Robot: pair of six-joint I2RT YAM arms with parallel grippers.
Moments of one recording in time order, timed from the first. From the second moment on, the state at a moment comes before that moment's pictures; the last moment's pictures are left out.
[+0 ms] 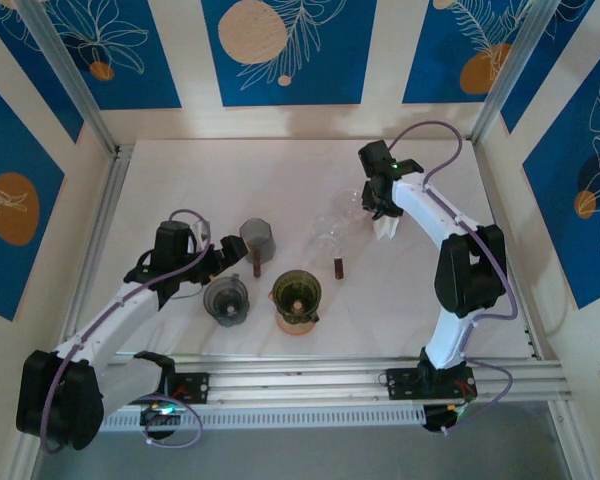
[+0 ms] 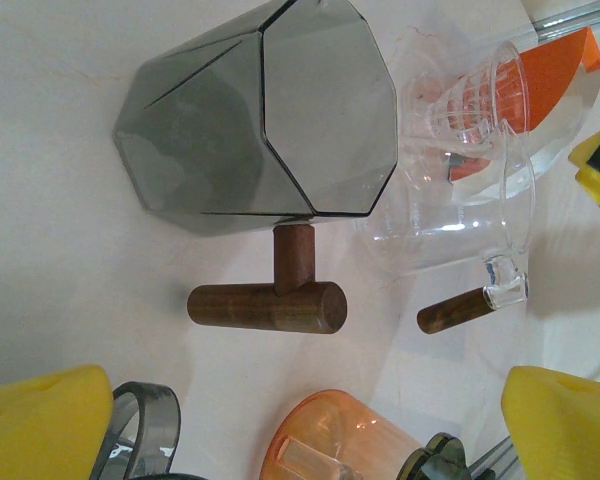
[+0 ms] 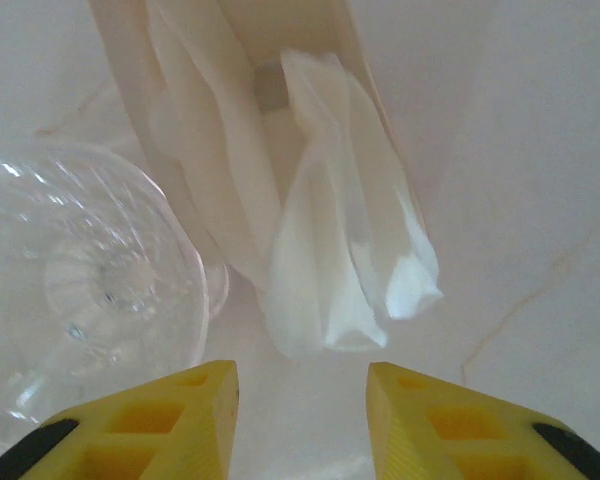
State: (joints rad) left arm -0.28 1.06 0.60 -0.26 0.48 -0.79; right arm 0.32 1.78 1.48 -0.91 0.29 0.59
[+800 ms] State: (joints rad) left arm -0.28 1.07 0.60 -0.25 0.48 -0.79; right arm 0.39 1.81 1.30 -0.75 0.29 0.61
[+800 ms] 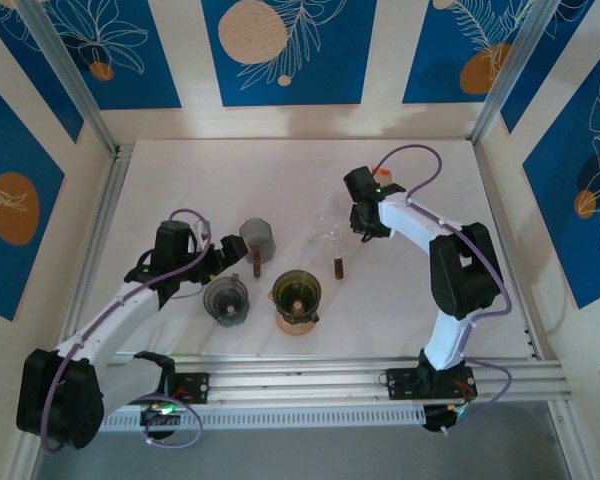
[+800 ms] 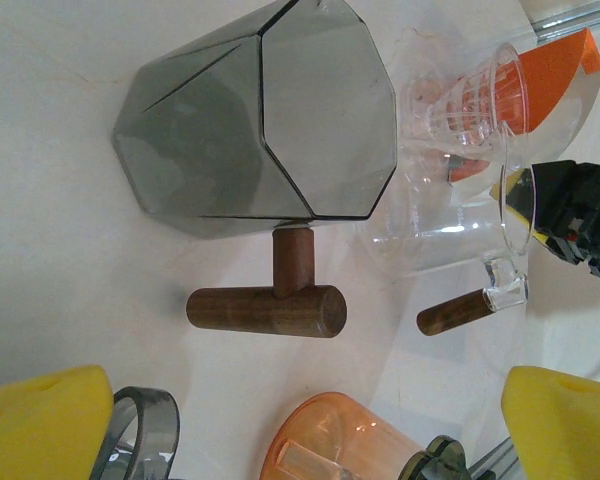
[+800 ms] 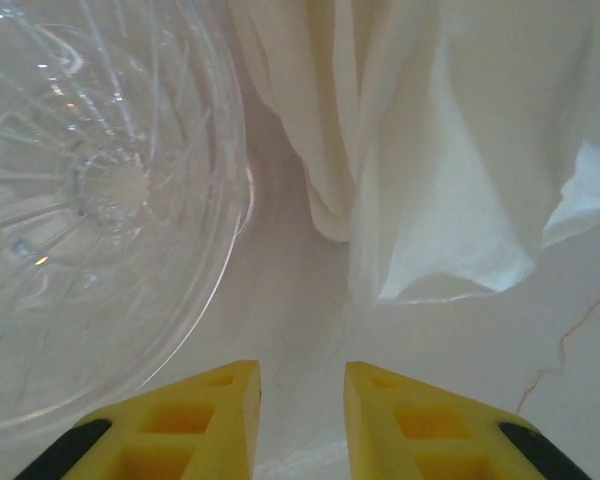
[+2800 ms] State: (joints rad) left arm -0.28 1.07 0.60 -0.25 0.48 -0.79; right arm 0.24 1.73 1.25 -0.74 -0.09 0.56
